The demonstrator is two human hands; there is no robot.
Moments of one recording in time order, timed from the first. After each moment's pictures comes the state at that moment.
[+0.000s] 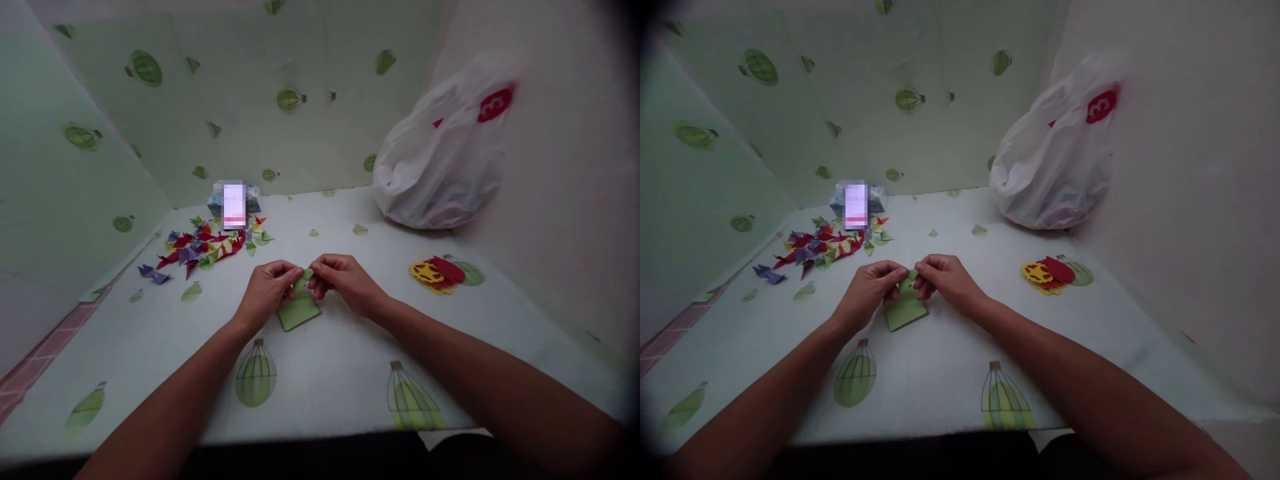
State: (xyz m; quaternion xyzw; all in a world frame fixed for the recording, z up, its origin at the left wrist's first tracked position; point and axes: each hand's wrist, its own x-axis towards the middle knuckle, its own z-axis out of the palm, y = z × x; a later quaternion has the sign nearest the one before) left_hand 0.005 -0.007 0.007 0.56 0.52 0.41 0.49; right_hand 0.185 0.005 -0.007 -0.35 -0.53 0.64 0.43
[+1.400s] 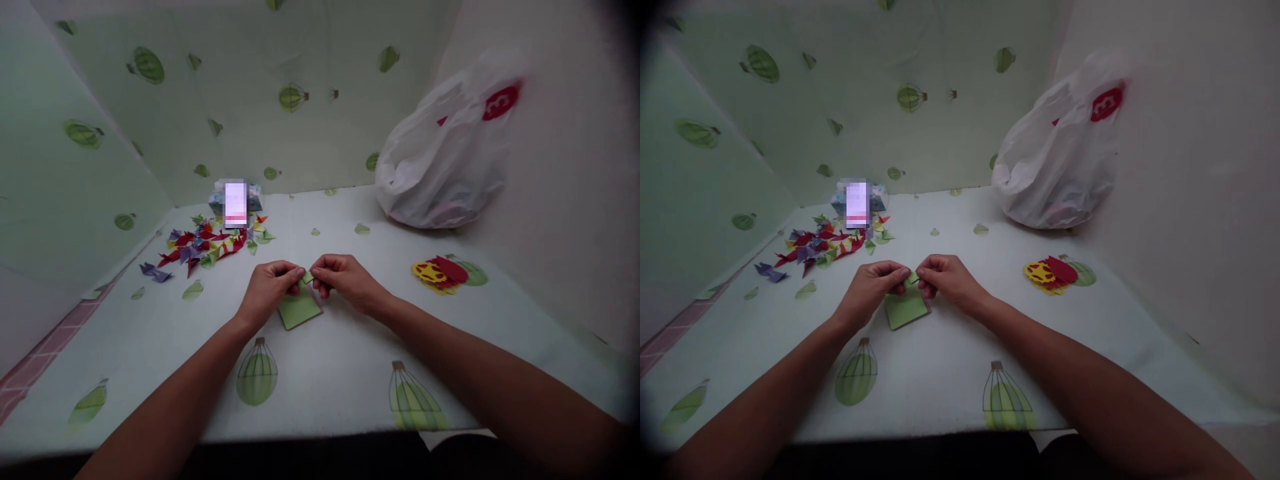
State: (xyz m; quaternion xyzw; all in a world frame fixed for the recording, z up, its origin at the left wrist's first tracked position) left_hand 0.003 -0.005 0.005 0.57 0.53 0.41 0.47; right_hand 0.184 0.008 -0.008 -0.38 -0.55 0.62 0.41
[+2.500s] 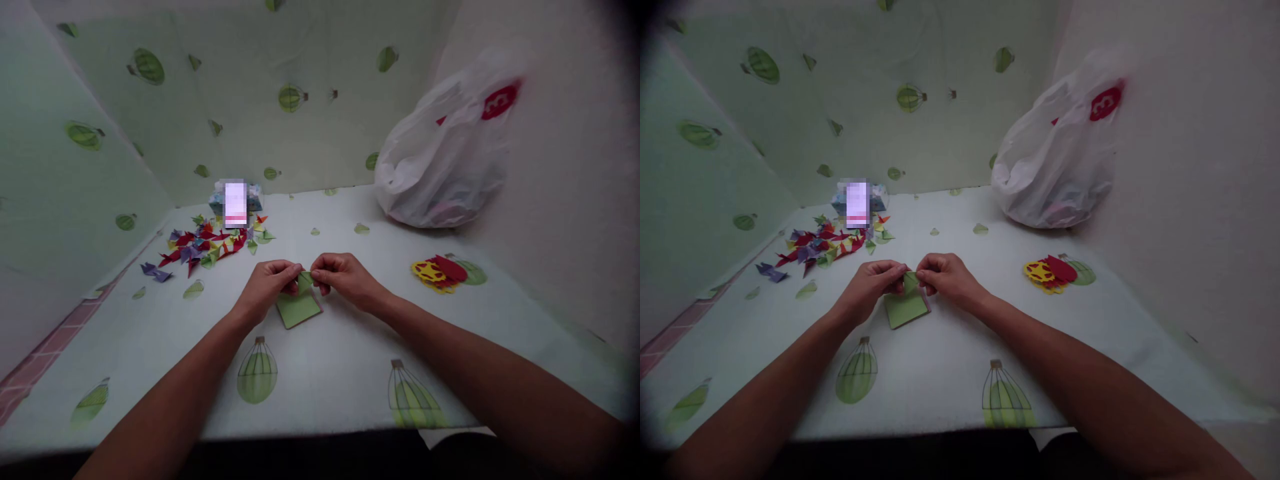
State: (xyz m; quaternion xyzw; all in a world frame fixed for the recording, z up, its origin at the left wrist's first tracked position) left_hand 0.000 -0.002 0.006 0.53 0.49 0.41 0.55; right_hand 0.188 0.010 -0.007 -0.37 -0.61 0.57 0.40
